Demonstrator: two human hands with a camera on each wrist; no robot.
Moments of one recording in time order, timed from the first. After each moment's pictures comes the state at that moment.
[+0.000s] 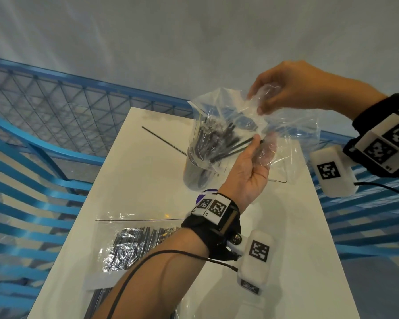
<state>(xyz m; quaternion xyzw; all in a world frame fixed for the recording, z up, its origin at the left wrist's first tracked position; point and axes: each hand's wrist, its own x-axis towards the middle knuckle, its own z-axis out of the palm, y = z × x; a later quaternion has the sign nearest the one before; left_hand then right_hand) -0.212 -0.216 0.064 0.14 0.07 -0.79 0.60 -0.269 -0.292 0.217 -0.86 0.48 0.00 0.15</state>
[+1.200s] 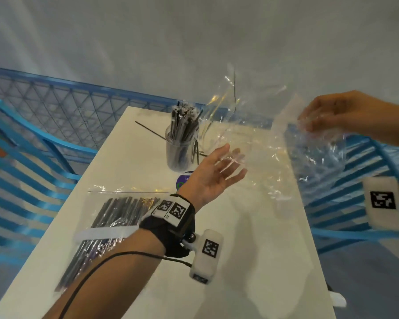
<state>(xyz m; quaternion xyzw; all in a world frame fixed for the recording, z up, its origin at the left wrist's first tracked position) -0.261 -0.125 0.047 0.29 -0.11 -0.77 0.55 -0.487 -0.190 0.220 -0.79 0.49 -0.10 0.34</state>
